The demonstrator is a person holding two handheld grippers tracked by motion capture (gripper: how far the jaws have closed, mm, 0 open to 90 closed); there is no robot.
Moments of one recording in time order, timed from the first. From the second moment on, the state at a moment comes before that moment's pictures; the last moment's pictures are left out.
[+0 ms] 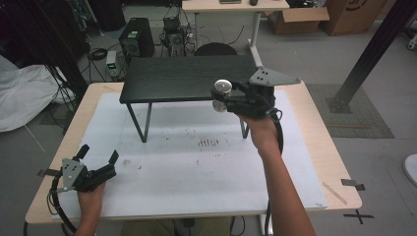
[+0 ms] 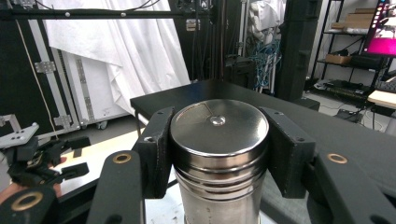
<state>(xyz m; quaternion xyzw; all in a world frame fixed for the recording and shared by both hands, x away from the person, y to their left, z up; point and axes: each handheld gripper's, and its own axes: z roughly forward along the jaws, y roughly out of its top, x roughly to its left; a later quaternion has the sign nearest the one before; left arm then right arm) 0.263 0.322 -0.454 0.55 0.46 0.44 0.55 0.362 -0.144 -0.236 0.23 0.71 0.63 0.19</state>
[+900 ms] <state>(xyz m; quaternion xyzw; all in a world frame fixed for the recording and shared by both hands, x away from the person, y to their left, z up) 0.263 0.322 -0.454 0.54 0.46 0.44 0.55 0.428 -0.123 -0.211 0.27 0.71 0.60 0.24</state>
